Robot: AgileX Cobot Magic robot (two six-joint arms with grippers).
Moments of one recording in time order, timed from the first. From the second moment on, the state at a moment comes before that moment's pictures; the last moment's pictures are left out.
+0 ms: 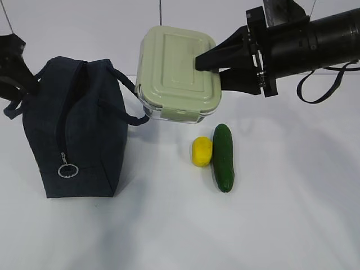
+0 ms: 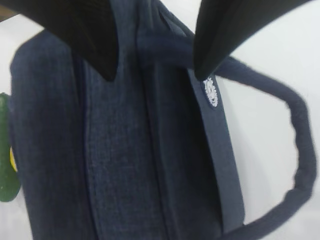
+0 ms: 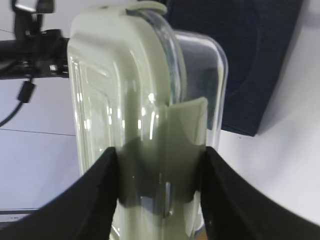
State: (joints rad) left arm -0.03 1.62 -1.31 -0.48 0.99 0.23; right arm 0.09 1.77 -1.26 1.37 1.17 -0.75
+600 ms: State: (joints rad) left arm -0.10 1.73 -1.32 -0.51 0.91 0.41; right arm 0.12 1.77 -1.26 1.39 1.17 -0.76
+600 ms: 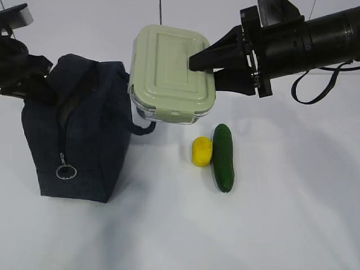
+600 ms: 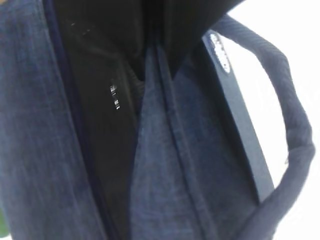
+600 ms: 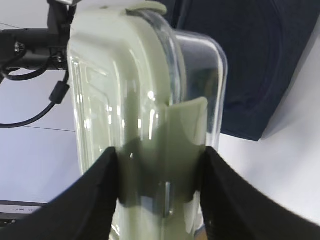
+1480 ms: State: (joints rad) left arm -0.22 1.60 -1.32 -0.84 0.97 0.55; right arm 0.12 1.77 -1.26 1.63 1.17 -0.78
